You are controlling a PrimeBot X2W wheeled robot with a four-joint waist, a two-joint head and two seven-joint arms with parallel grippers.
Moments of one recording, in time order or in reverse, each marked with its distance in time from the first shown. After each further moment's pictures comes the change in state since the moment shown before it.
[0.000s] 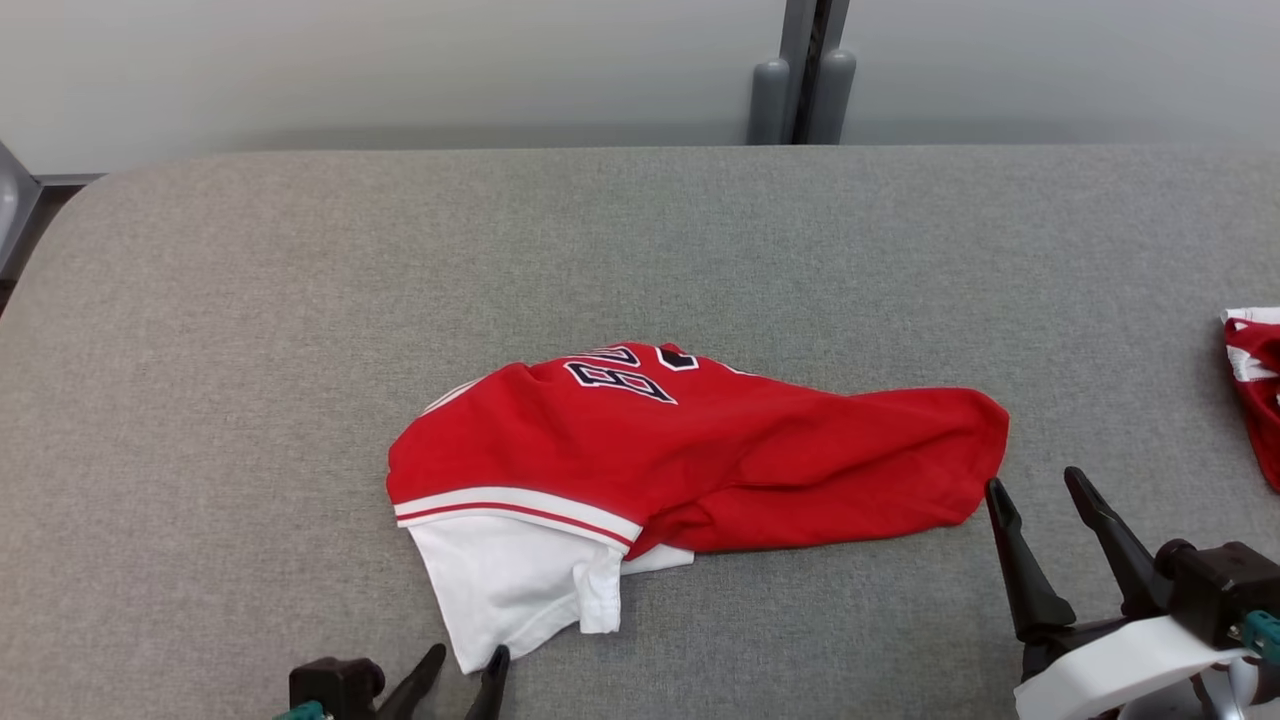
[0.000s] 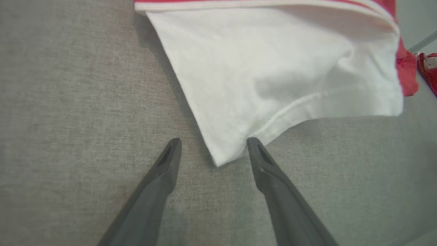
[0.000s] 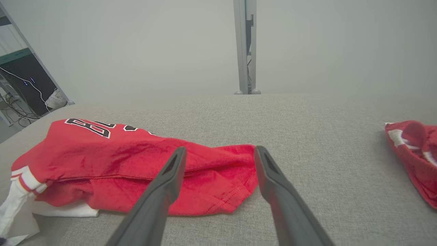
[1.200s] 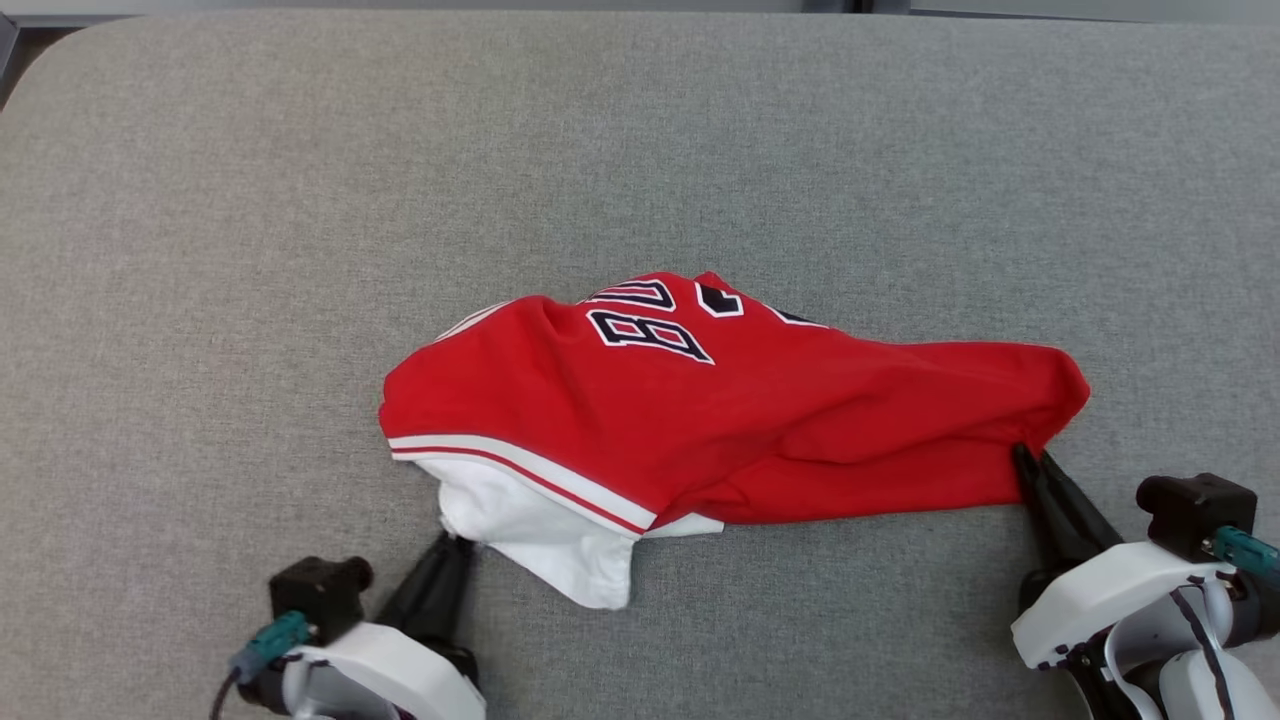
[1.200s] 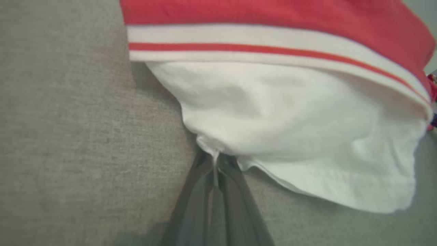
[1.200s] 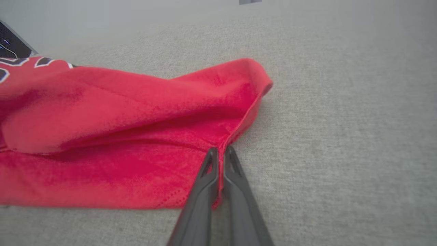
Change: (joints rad) left arm -0.188 -0.010 -0.012 0.075 0.023 -0.046 -0.143; right arm -0.201 -0.049 0.017 0.318 0.086 0.000 -0.009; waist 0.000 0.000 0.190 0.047
